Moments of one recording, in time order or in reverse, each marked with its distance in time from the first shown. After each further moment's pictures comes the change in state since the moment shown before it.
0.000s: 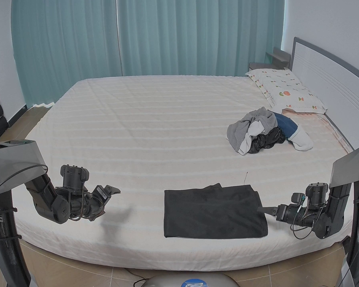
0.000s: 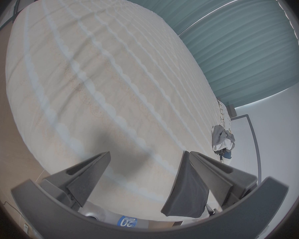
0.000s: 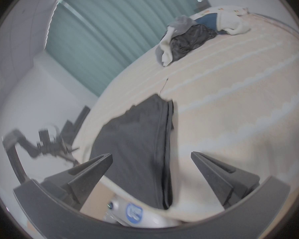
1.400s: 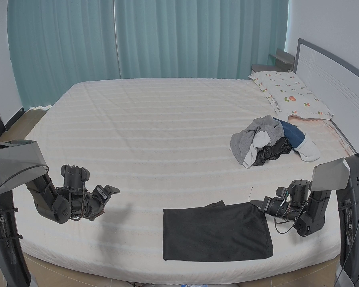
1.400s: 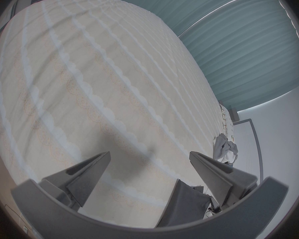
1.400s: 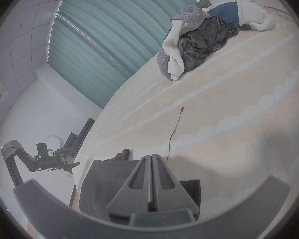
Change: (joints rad) left arm -0.001 0.009 -0.008 -0.002 0.023 0.001; right arm 0.084 0.169 -0.266 -0.056 -0.048 0.144
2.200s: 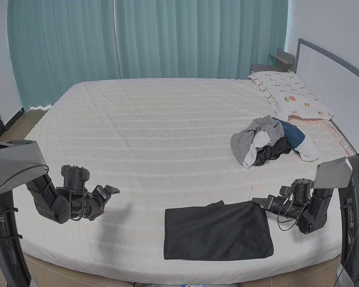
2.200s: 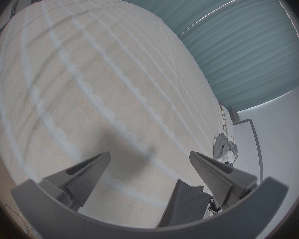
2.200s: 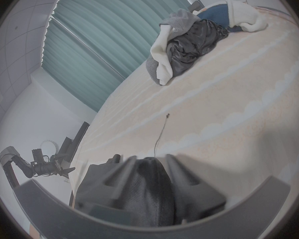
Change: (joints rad) left arm 0.000 0.000 0.000 0.000 0.000 0.000; right arm -0.035 -0.003 -0.023 0.050 -0.024 0.004
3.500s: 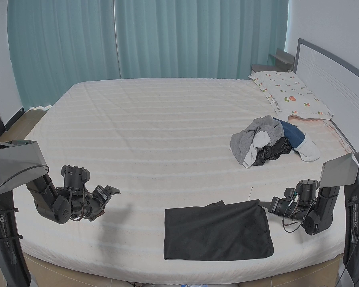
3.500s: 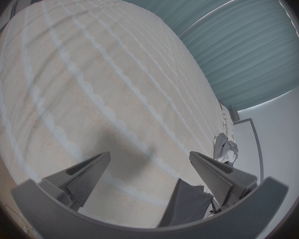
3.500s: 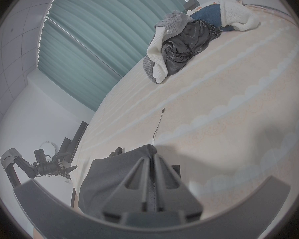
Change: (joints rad) left arm -0.003 0.000 0.003 0.000 0.002 0.001; right arm -0.021 -0.059 0.098 0.006 0.007 -0.005
